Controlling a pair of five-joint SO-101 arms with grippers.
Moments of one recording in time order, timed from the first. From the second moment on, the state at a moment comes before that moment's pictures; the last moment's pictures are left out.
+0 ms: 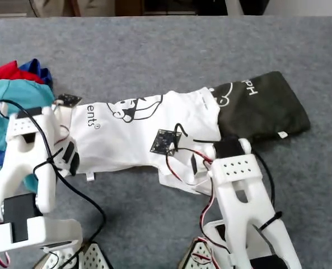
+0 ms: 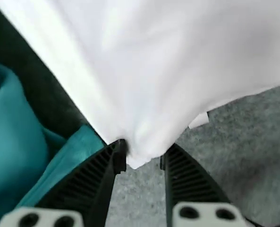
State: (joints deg) left arm -17.0 -5.3 30.2 77.8 -38.5; right arm -13.9 -35.4 53.1 78.7 50.1
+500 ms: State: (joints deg) left arm -19.8 -14.1 13.2 97.5 -38.5; right arm -9.4 -34.2 30.5 81.3 46.3
